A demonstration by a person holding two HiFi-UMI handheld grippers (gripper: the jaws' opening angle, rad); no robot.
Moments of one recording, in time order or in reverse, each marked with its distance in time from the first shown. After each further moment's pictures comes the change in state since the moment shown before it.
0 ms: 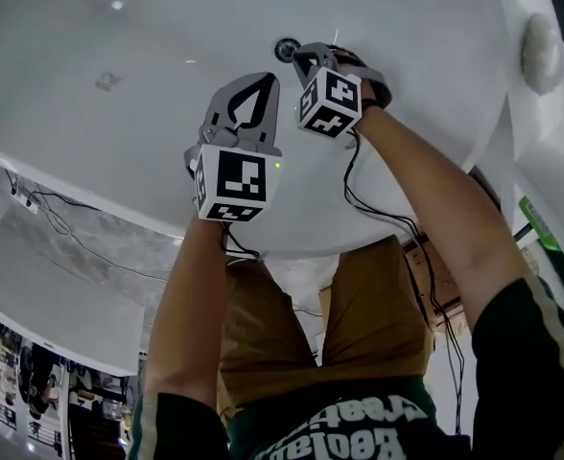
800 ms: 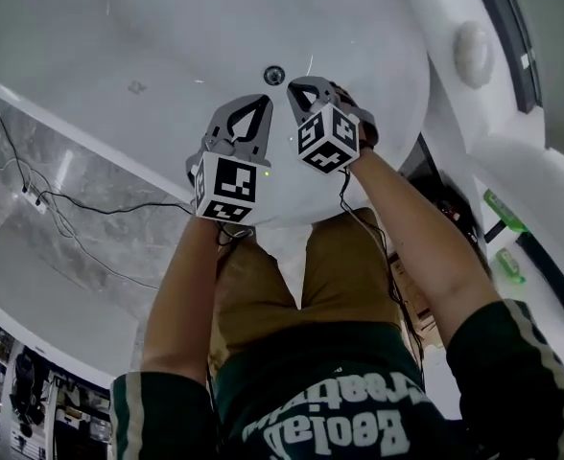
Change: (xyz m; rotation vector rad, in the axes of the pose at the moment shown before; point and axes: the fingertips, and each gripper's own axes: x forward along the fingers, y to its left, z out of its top) left arm -0.084 -0.025 0.091 0.049 -0.058 -0.011; right arm -0.173 -0.020 0.059 0.186 -0.124 -0.097
